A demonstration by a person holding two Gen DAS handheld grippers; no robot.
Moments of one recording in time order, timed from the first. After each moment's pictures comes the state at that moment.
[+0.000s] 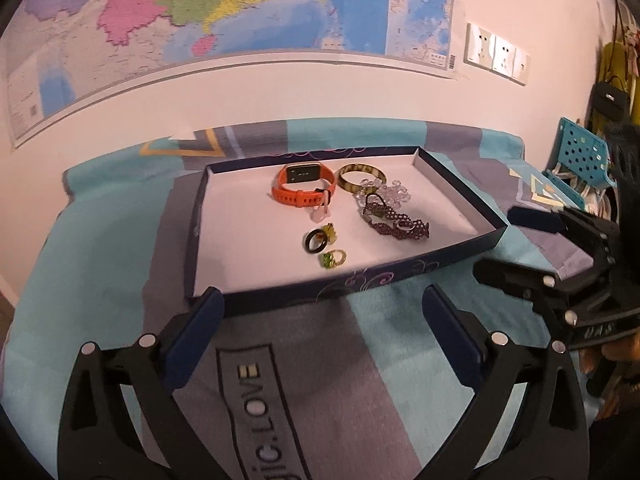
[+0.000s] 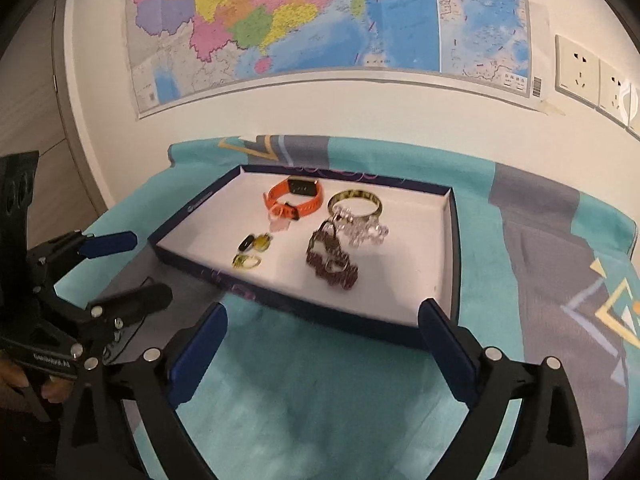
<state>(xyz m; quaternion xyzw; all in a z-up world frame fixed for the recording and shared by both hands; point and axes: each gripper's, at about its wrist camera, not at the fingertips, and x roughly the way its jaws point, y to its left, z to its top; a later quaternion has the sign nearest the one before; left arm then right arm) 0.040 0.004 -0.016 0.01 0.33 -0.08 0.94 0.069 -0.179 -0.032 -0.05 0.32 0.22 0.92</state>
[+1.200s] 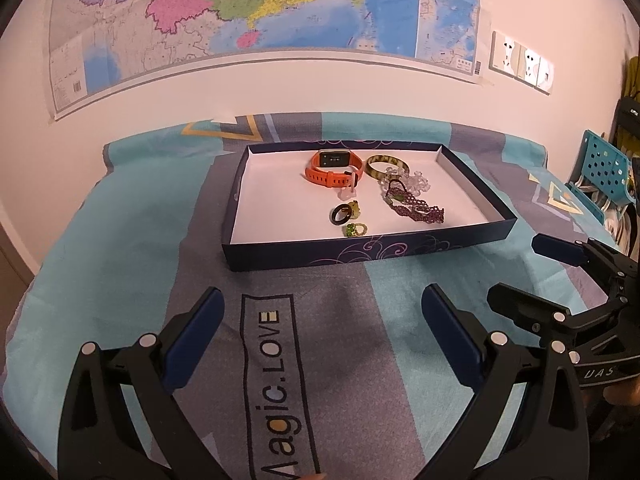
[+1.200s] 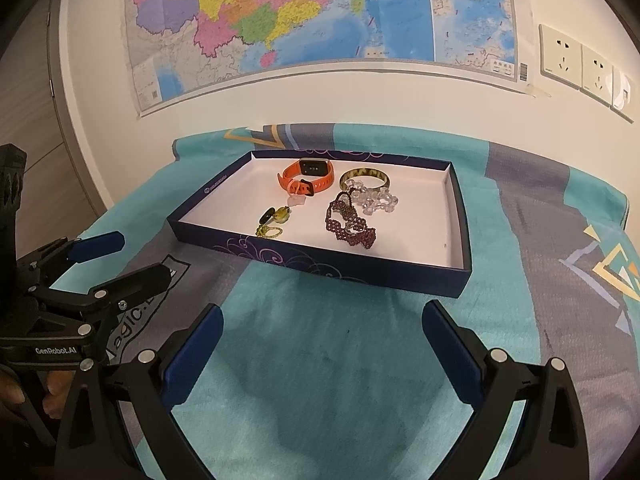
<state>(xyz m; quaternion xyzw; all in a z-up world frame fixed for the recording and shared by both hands) 0.003 0.008 -0.016 0.00 0.34 -0.02 0.94 0.033 -0.174 -0.041 -0.04 0.32 0.21 0.92</state>
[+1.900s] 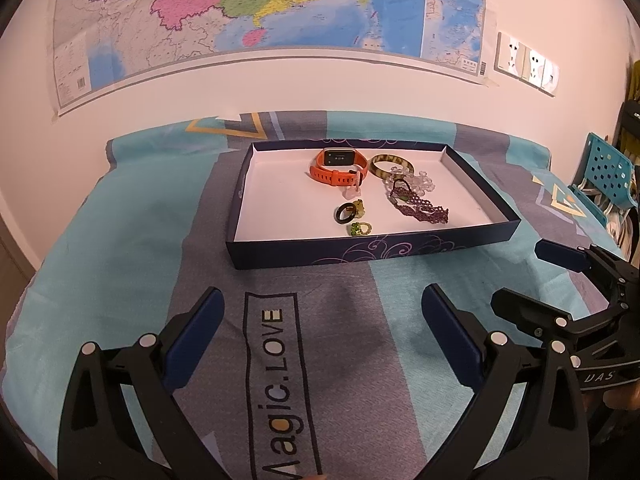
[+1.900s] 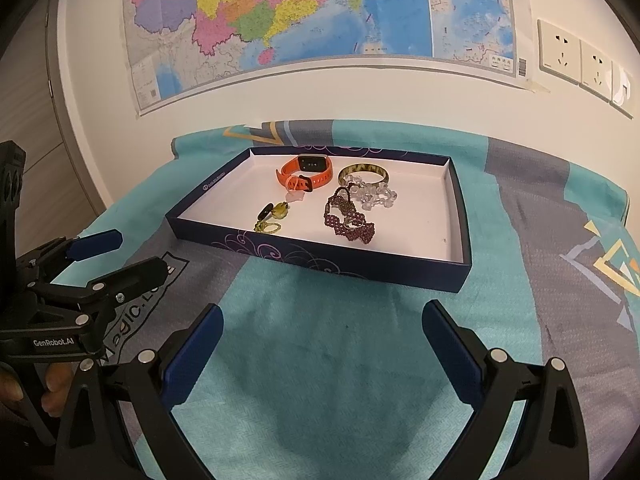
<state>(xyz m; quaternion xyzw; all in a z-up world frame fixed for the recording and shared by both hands) 0.004 0.010 -0.016 -0.01 0.34 -0.01 0.94 0.032 -0.176 -0.043 -0.03 0.33 0.21 0.92</state>
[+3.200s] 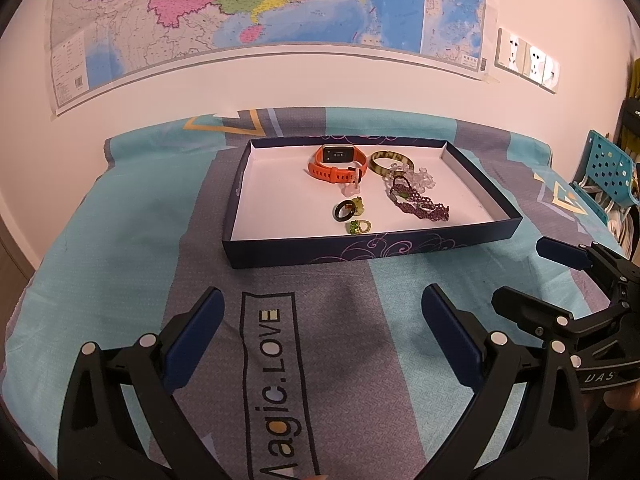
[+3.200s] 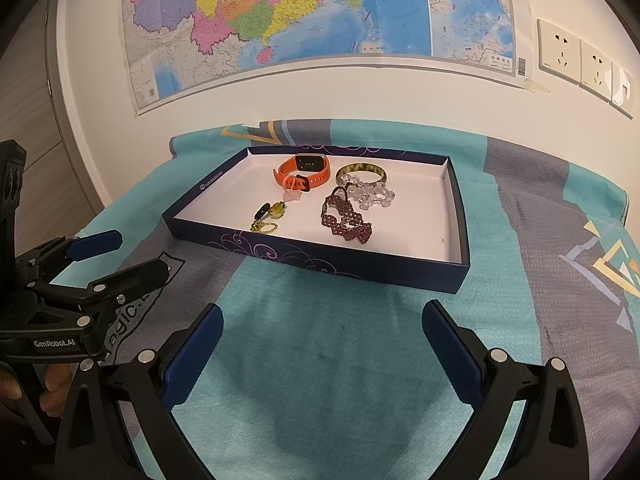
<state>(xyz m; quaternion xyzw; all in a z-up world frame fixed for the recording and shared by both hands) 0.007 0.009 -0.018 -0.01 0.35 -0.01 0.94 0.034 -0.176 -0.044 -0.04 0.33 0.21 0.92</state>
